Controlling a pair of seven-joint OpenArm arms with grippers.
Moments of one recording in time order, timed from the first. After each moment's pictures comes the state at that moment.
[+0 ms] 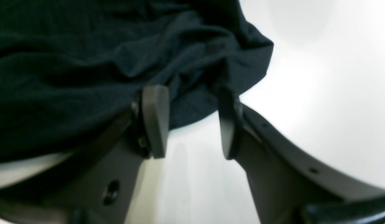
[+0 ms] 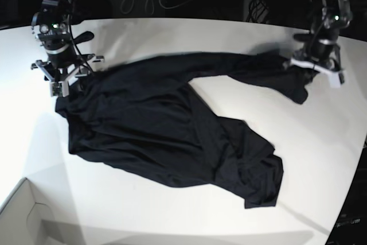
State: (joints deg) left arm 28.4 -14.6 -18.2 108.0 -38.9 0.5 31.6; right arm -18.4 2.9 20.5 102.9 0.0 18.4 -30.4
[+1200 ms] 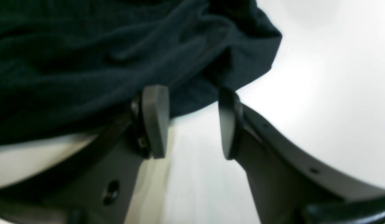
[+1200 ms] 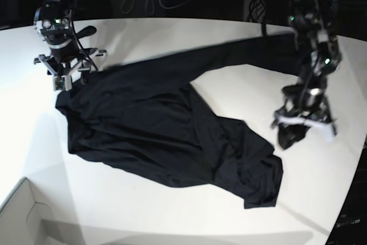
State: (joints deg) left arm 4.1 -6.3 -14.4 103.4 -35.5 0.9 32.2; right arm -20.2 2.3 20.5 102.9 0.1 18.4 -30.4
